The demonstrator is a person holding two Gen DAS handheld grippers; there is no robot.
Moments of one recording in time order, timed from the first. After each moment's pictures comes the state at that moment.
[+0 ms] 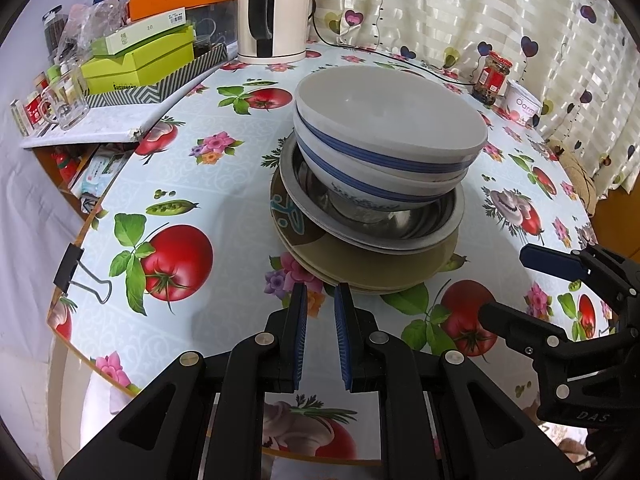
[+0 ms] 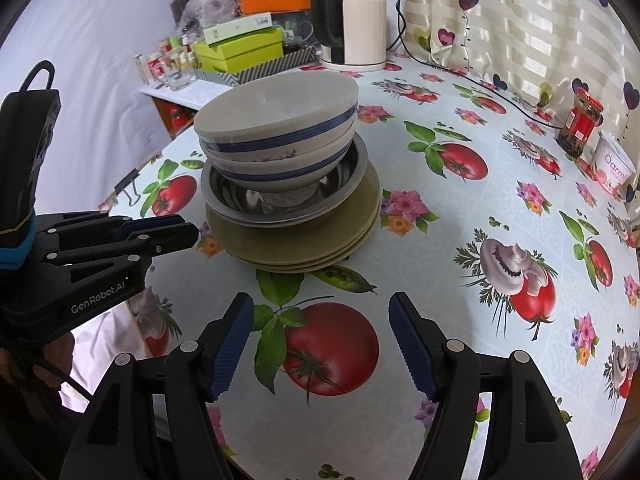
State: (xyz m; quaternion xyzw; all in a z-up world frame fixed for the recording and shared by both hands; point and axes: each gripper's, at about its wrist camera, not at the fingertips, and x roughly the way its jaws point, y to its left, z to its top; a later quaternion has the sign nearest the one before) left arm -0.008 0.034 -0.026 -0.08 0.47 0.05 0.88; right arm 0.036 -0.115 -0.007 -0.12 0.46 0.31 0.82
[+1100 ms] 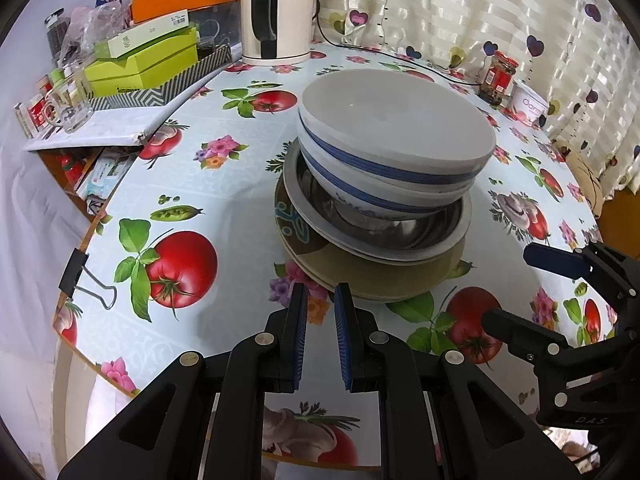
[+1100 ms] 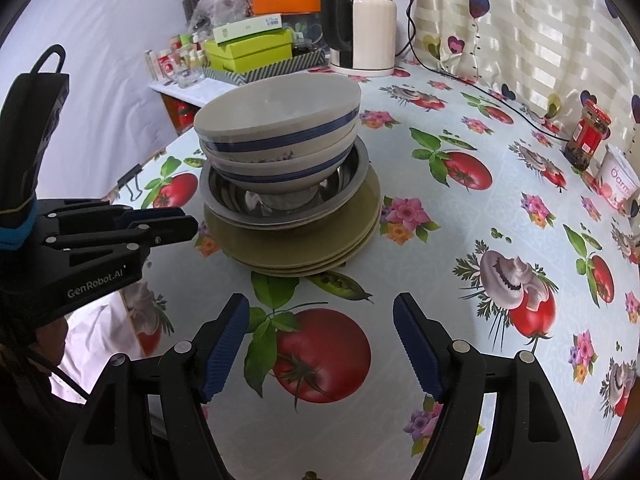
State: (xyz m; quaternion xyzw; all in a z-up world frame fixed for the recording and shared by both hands) left arm -0.002 0.036 -0.026 -0.07 0.47 0.06 0.88; right arm 0.040 -0.116 -0.009 -0.14 0.45 0.33 0.82
